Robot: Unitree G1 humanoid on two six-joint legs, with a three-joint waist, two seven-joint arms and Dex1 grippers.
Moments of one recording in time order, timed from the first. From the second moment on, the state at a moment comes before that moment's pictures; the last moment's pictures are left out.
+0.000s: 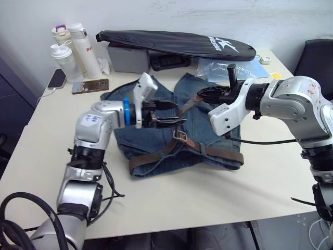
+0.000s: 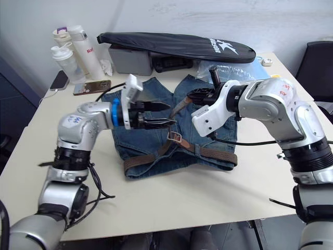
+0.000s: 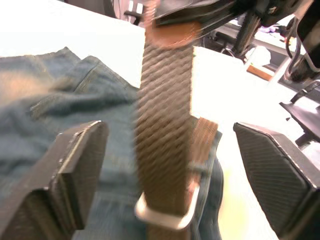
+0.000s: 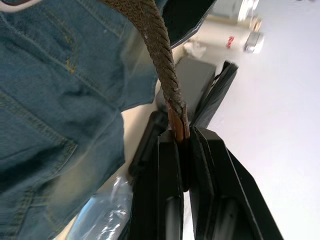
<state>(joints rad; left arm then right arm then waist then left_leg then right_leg) -0.84 0.33 -0.05 0.04 -0.36 0.83 -0.95 -0.90 -0.88 0.27 -0.05 -0.46 -0.44 0.90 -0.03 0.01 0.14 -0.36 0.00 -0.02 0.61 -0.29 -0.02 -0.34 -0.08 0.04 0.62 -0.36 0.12</state>
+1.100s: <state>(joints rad) -0.79 0.26 -0.07 0.02 -0.37 0.88 -0.71 -0.81 -0.83 0.20 -0.21 -0.27 -0.08 0.99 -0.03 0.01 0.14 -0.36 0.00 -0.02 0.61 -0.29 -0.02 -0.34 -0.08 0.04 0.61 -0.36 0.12</state>
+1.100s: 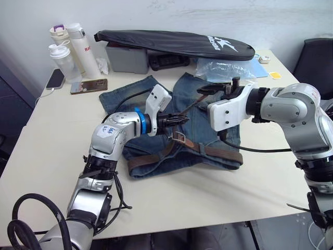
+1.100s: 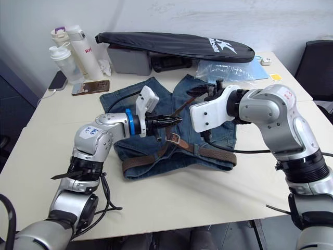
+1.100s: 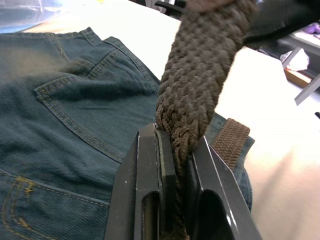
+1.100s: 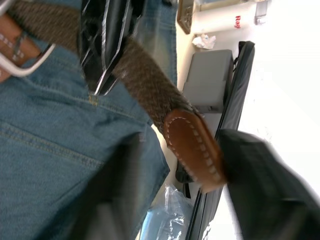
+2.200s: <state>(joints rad) -0.68 0.00 0.34 -0.15 -0.73 1.38 -0.25 -0.40 -0.54 0.11 -0.33 0.36 0.80 0.79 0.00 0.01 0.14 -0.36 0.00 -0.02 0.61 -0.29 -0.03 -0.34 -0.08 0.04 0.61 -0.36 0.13</state>
